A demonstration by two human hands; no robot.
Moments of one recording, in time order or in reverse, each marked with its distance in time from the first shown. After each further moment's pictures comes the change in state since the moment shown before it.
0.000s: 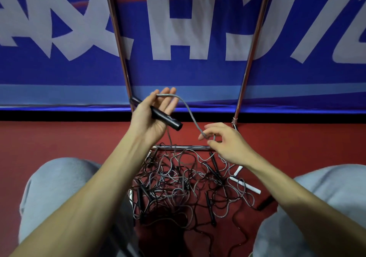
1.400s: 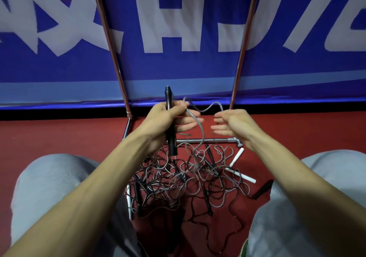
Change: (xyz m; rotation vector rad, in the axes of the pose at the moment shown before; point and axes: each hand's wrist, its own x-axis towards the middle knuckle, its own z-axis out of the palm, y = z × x) left_hand -0.027 -0.033 0.007 0.755 -0.186 -0.156; right_hand 0.013 0.010 -0.026 0.694 0.134 0.567
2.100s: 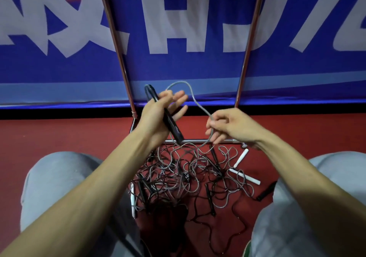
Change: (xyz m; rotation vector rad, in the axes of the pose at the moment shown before) left_hand 0.014 0.001 -0.011 -0.326 0.180 0.132; right_hand -0.019 -0.011 0.000 -0.330 -0.384 -0.259
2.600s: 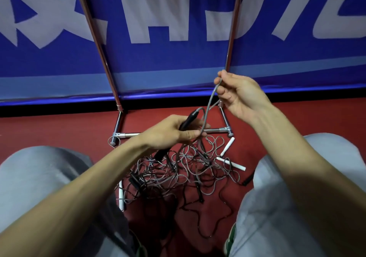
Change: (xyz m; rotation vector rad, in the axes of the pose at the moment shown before) left_hand -0.024 -0.042 0.007 0.972 -0.630 -0.139; right_hand -0.012 -0.023 -0.034 0.891 0.360 -0.075
